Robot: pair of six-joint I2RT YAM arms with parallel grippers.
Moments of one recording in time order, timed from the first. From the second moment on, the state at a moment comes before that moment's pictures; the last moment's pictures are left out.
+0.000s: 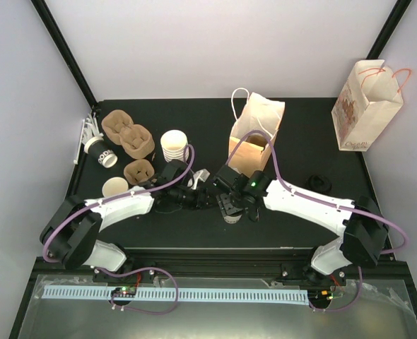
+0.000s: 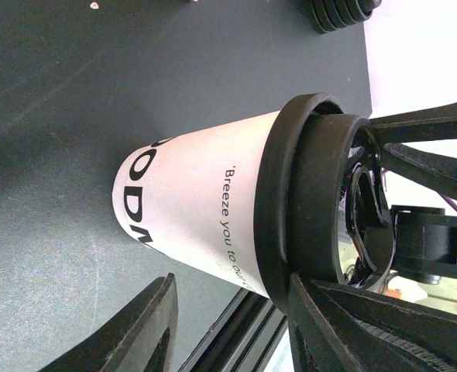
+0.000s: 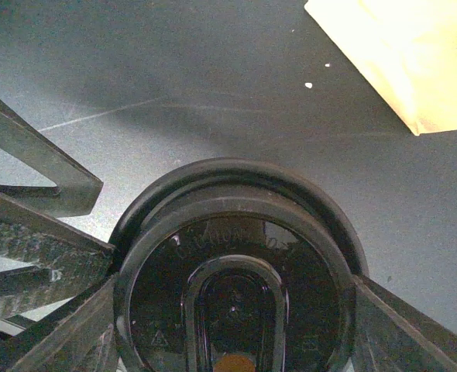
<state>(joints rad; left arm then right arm) -0.65 1.42 0.68 -0.08 0.68 -0.69 1.00 1.50 1.16 -0.92 0.18 0.57</state>
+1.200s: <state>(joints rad) -0.65 0.68 0.70 -0.37 0.12 -0.48 1.03 1.15 1.10 -0.90 0.28 0.52</state>
